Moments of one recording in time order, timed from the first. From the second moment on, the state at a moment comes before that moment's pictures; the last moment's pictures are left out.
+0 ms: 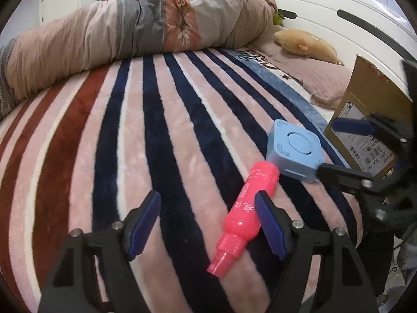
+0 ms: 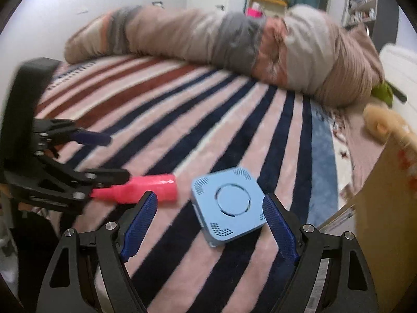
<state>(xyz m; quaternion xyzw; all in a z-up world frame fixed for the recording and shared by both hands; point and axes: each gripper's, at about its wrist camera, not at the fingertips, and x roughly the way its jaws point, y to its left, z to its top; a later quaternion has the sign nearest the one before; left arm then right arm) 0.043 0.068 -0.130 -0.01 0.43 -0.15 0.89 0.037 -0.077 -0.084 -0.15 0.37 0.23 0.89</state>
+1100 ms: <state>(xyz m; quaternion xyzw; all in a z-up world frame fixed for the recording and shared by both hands) 0.040 0.081 -0.112 -0.07 0.41 -0.17 0.89 0.088 -0.080 -0.133 -0.11 0.44 0.18 0.87</state>
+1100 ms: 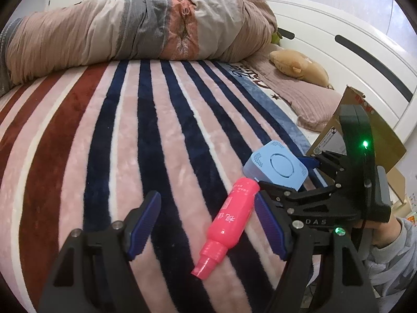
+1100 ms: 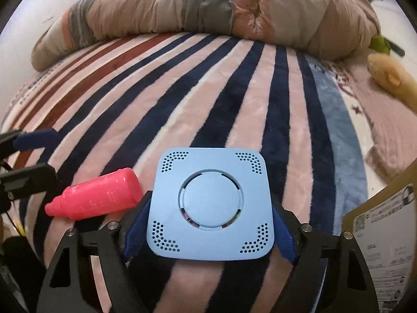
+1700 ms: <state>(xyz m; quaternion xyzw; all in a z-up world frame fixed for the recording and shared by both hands) 0.024 0.031 -0.026 -0.15 0.36 -0.33 0.86 -0.014 -0.089 -0.027 -0.10 0.26 0.30 0.91</state>
